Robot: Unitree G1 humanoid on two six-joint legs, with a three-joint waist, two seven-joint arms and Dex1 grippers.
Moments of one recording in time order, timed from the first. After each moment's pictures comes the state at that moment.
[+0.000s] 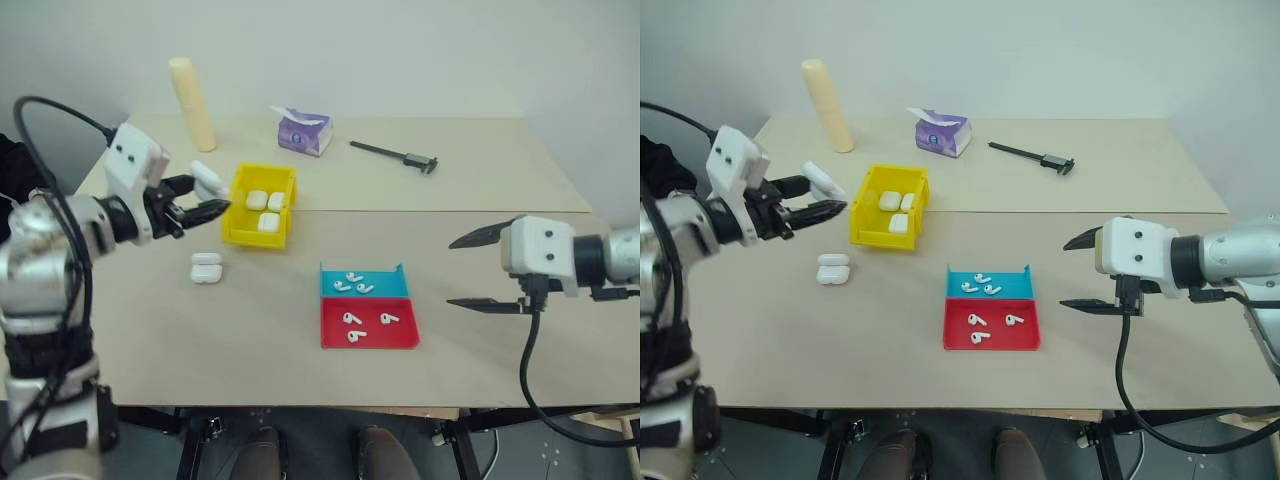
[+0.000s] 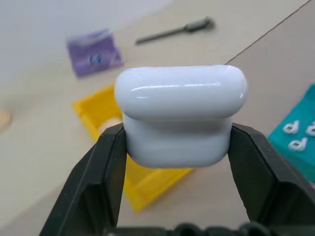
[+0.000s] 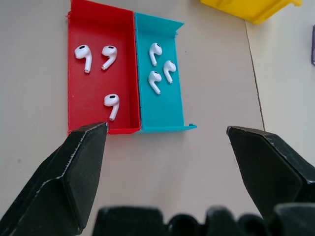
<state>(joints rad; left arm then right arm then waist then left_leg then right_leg) -0.47 0.63 0.32 -0.38 -0.28 0.74 -0.97 -0.45 -1.20 -0.04 -0.38 0.34 0.40 1.28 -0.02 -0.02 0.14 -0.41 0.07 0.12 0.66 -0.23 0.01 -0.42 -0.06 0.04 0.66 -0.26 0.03</state>
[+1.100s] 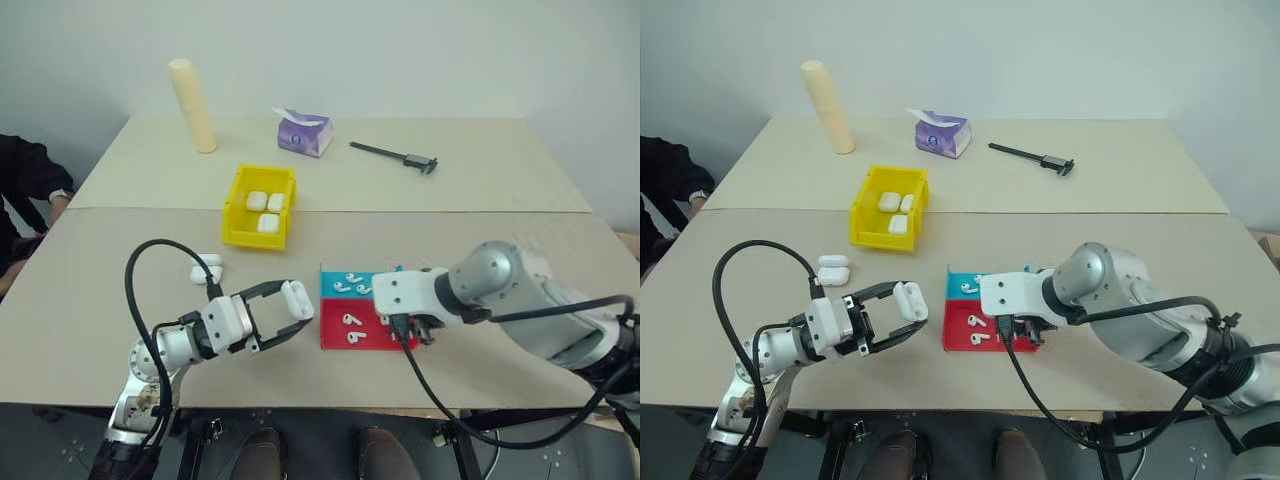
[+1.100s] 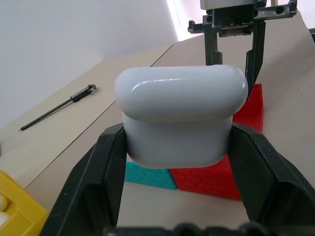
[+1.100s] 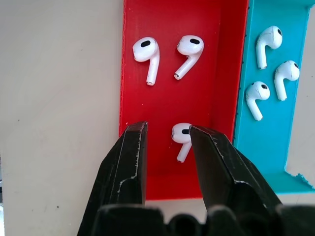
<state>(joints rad) -0.04 0.45 -0.03 -0.25 -0.22 -0.20 -0.96 -0.79 -0.97 0.68 -0.56 0.00 0.92 1.17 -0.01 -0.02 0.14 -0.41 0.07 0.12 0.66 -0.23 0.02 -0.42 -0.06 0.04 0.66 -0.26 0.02</state>
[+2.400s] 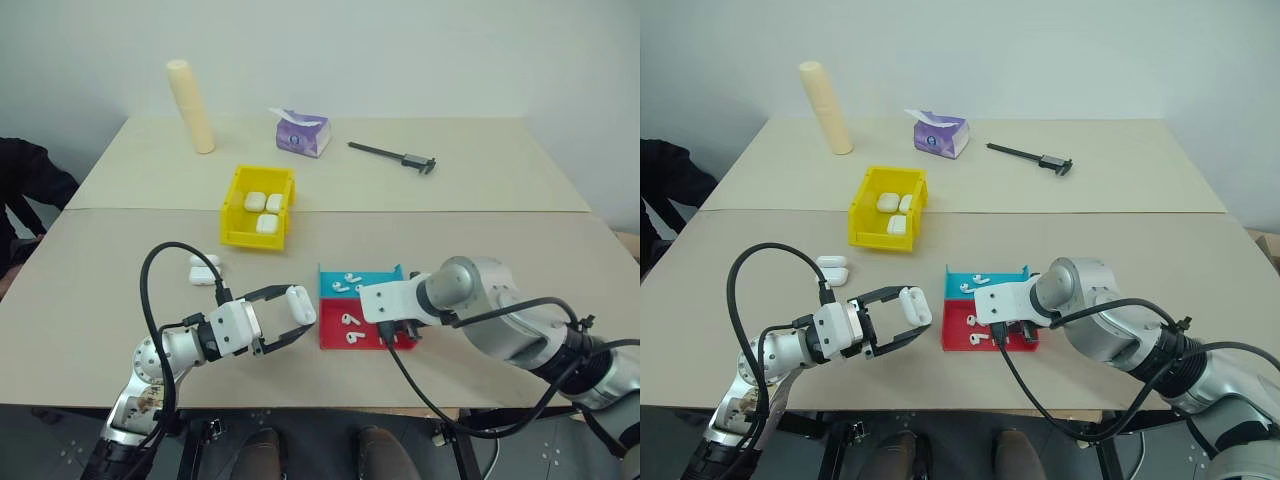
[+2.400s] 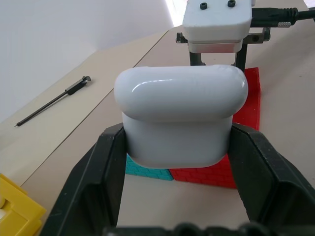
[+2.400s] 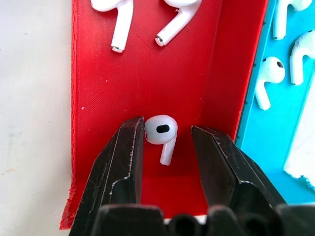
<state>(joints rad) -0.03 0.51 -0.07 -0.26 -0.19 -0.20 -0.90 -0.76 -0.88 0.77 -0.40 -0.27 0.76 1.19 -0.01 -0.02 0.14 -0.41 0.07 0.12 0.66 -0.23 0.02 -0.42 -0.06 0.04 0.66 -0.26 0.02</state>
